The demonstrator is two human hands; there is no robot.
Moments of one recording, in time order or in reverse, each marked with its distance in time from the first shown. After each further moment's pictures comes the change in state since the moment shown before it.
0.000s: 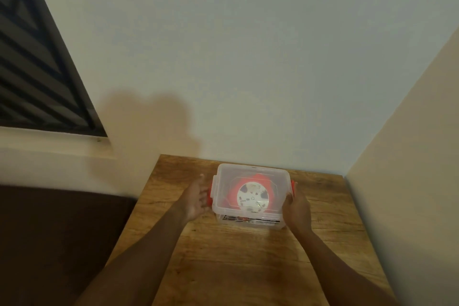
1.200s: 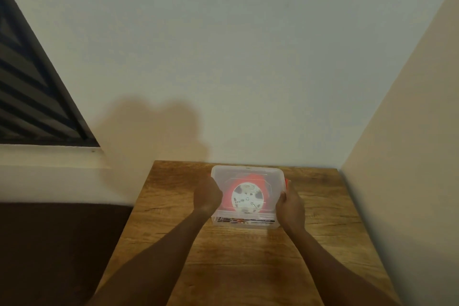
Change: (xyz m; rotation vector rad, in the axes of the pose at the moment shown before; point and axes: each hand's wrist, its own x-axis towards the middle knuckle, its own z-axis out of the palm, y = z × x) left_hand 0.000 -0.008 0.070 1.160 0.512 0.504; right_hand -0.009 -0.006 -0.004 0.061 0.067 -0.027
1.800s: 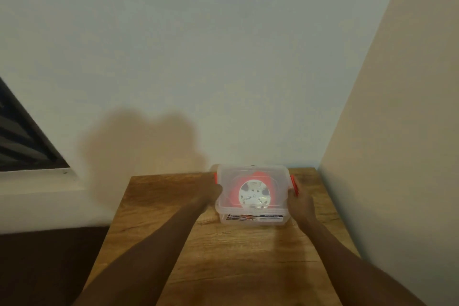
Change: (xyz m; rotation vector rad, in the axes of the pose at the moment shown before) left_hand 0.021 0.061 0.012 -0.262 -0.274 0.135; right_hand 0.053 0.049 -0.063 0.242 -0.060 0.101
